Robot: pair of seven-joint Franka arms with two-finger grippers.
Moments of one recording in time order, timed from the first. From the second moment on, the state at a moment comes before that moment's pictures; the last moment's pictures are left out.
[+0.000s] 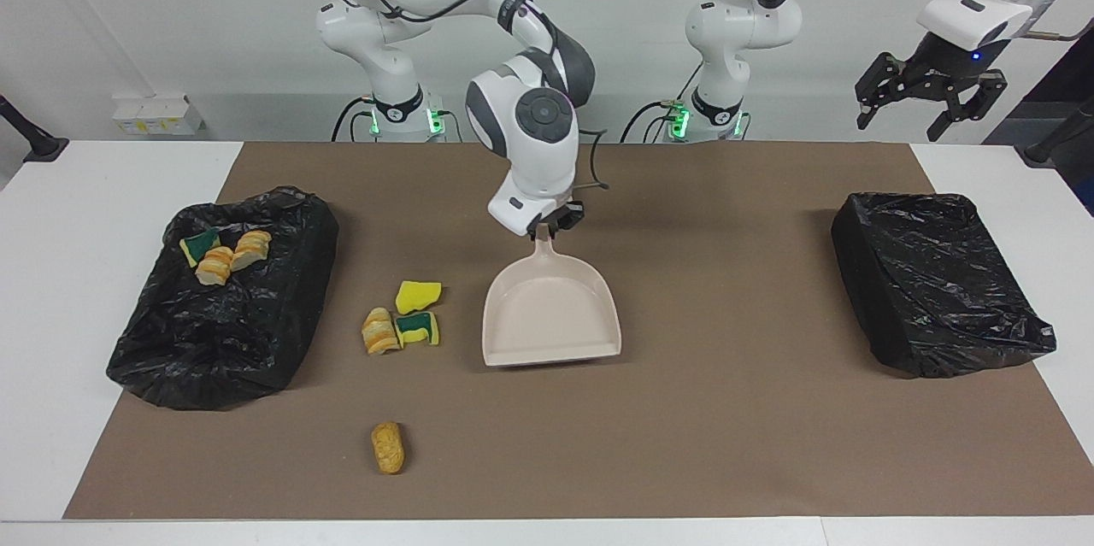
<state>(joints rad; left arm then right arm) 0.02 -0.02 -0.03 -1.45 -0.03 1.44 0.28 0.42 0.47 0.19 -1.49 0.03 1.80 0.52</state>
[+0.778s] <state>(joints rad) 0.02 -0.03 -0.04 -1.45 -0.03 1.45 0.28 0.41 0.53 0.17 -1.49 0.03 1.94 0.54</state>
